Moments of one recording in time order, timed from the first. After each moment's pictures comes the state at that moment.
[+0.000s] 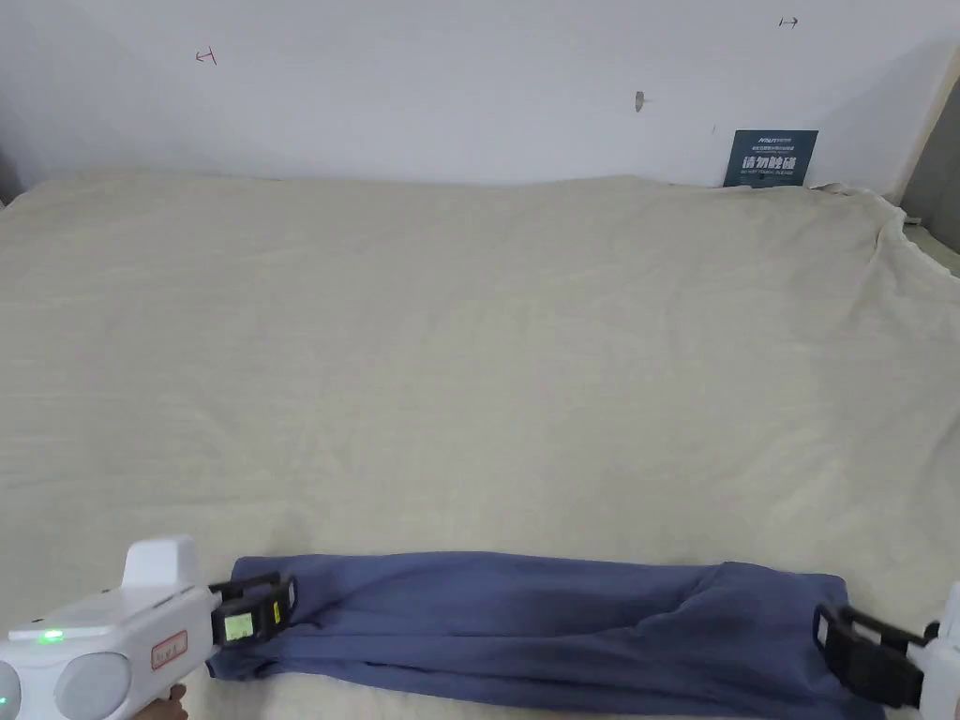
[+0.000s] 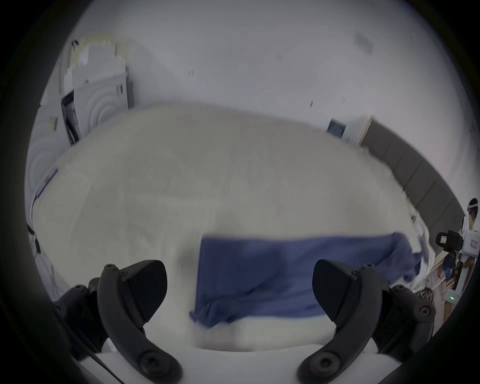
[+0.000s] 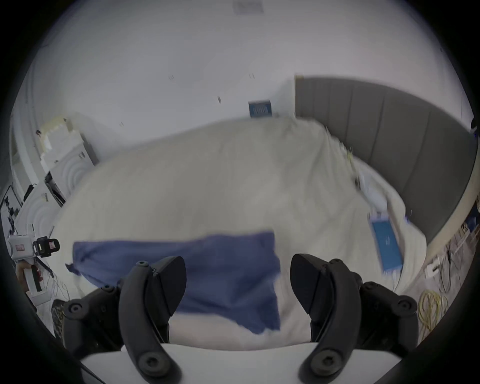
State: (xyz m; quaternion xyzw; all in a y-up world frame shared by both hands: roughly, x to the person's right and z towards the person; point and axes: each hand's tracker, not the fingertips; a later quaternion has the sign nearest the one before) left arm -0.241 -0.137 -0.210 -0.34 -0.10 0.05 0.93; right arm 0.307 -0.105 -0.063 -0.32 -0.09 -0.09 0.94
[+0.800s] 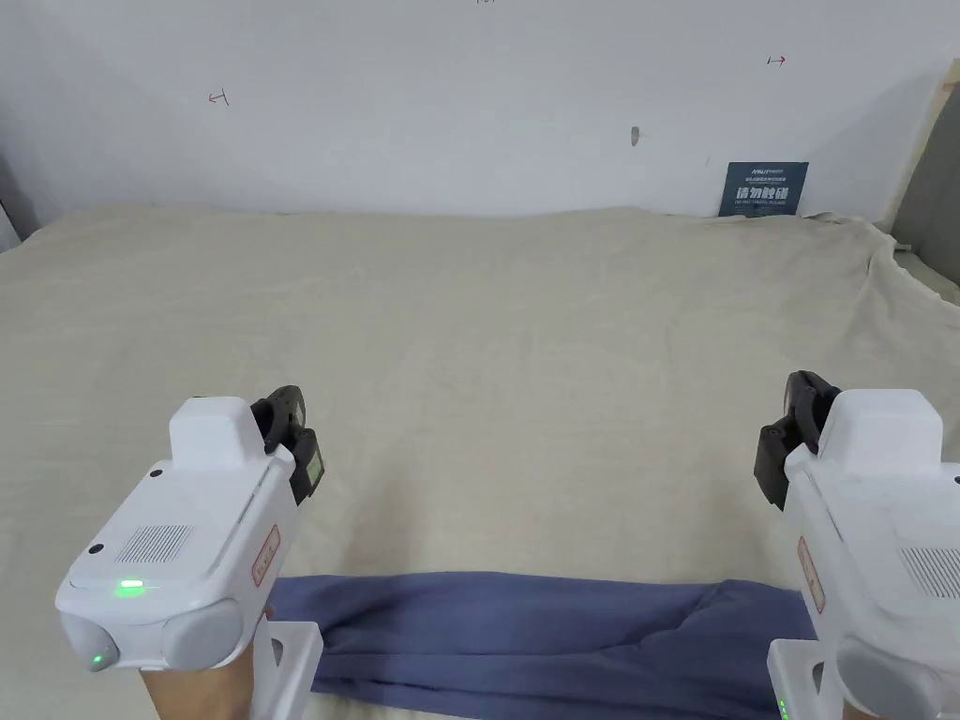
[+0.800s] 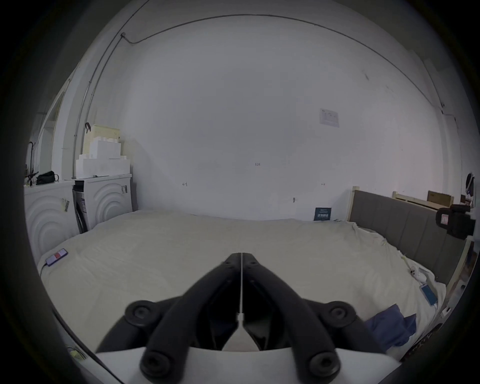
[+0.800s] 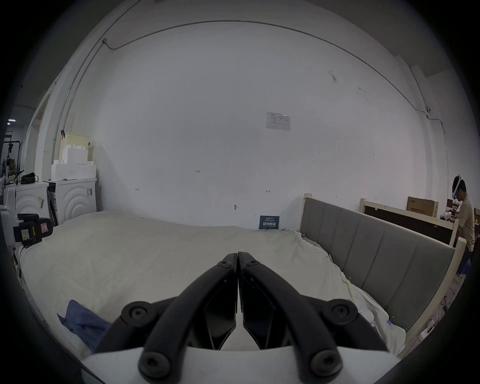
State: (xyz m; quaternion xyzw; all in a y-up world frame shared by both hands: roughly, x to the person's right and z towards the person) left arm -0.156 -0.027 -0.187 -0.07 -0.09 0.03 0.99; right arm 0.202 -0.002 -0.100 -0.05 -0.12 0.04 0.99
